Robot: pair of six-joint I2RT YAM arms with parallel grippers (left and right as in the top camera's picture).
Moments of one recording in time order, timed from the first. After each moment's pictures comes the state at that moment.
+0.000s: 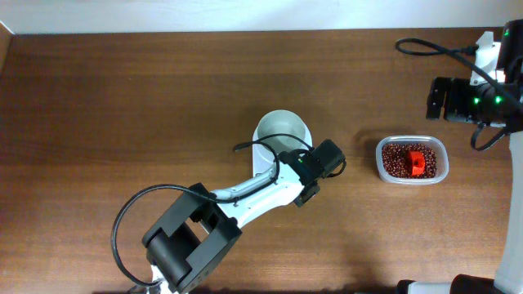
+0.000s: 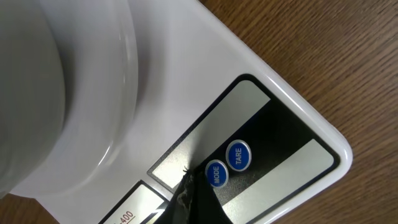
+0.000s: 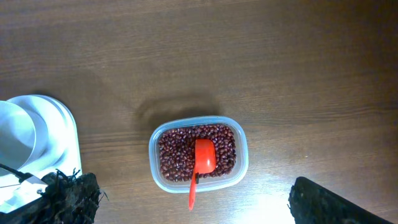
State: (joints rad) left arm -0.87 1.96 1.30 -0.70 -0.28 0.02; right arm -0.15 1.54 1.90 -1.39 0.02 -0.01
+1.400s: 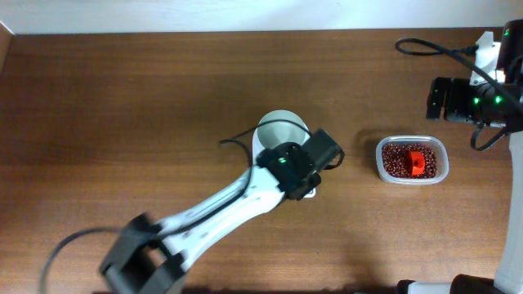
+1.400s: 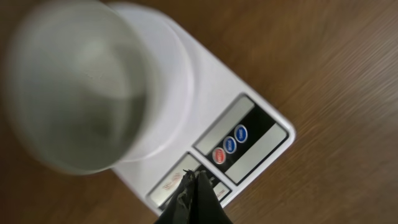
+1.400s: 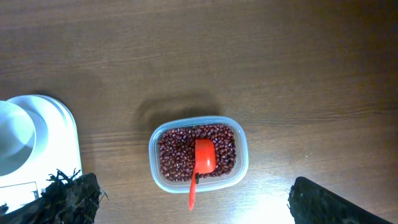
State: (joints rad) left arm -0.87 1.73 1.31 -0.75 -0.26 0.06; right arm -0.15 1.54 1.90 -1.39 0.02 -0.01
